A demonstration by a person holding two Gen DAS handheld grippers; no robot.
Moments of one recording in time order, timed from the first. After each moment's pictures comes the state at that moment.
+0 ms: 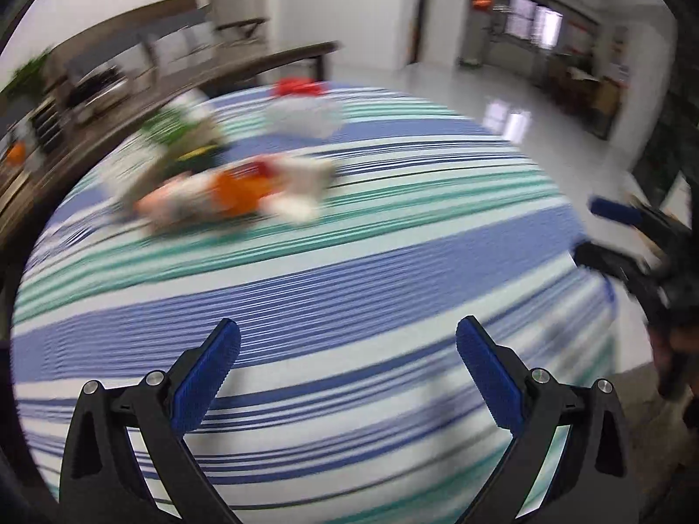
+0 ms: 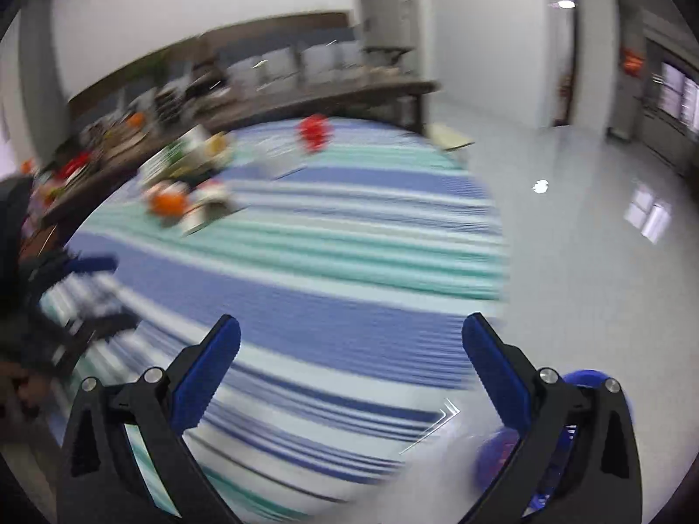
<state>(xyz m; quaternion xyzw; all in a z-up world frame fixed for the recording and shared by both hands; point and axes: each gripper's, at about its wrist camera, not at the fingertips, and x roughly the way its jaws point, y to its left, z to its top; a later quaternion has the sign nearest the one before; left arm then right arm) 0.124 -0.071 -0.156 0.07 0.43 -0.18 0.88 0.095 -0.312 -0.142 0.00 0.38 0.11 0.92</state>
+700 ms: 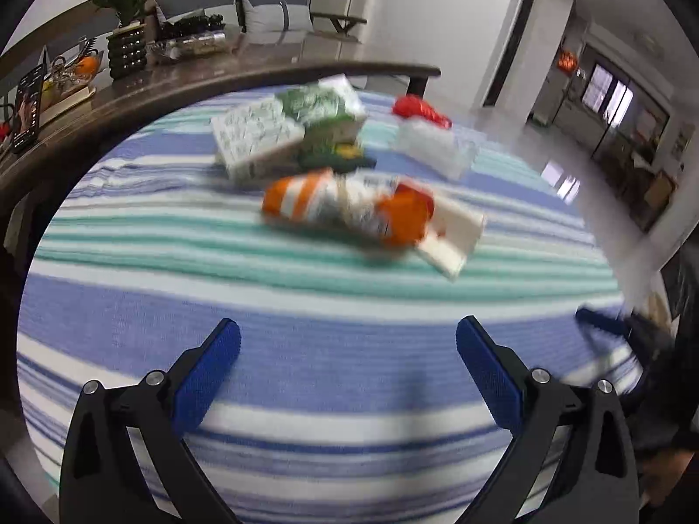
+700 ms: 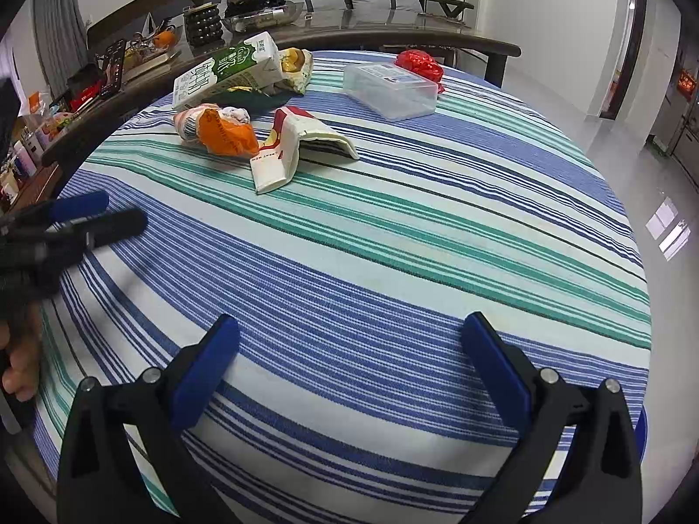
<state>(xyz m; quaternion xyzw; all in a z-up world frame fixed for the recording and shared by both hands) 0.164 0.001 -0.154 -0.05 0.42 -0.10 0.90 0.149 -0.201 -0.176 -0.06 0.46 0.14 0.88</state>
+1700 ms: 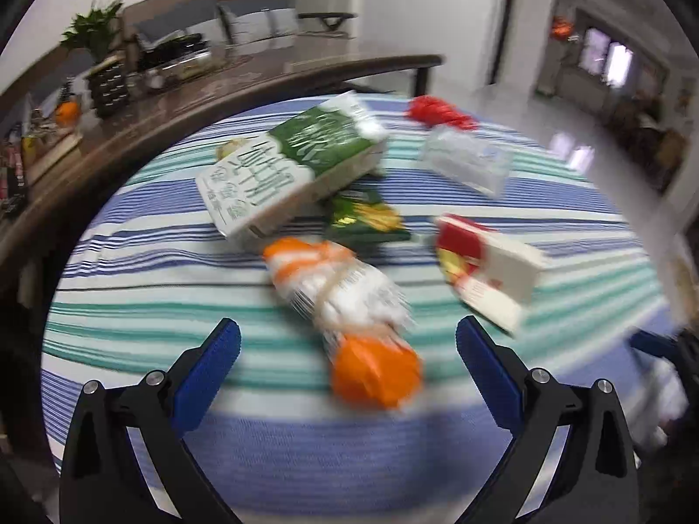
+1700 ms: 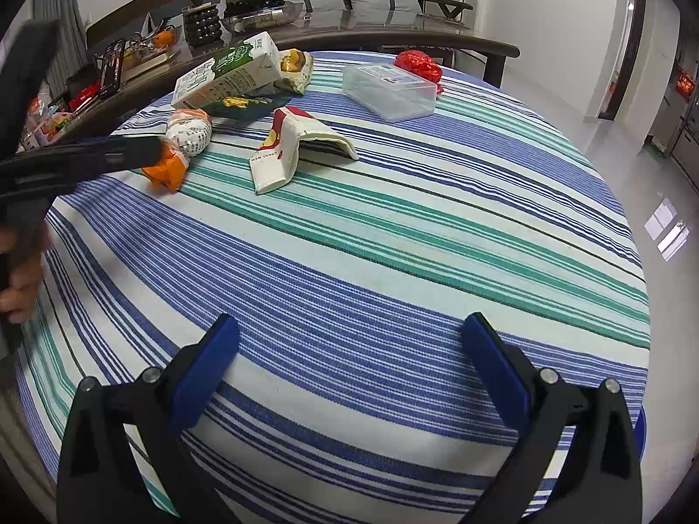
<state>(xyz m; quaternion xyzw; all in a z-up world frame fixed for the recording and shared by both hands) 0.224 -0.004 -0.162 0.03 0.43 -0.06 0.90 0.148 -0.200 -0.176 -0.06 0.45 0.14 0.88</state>
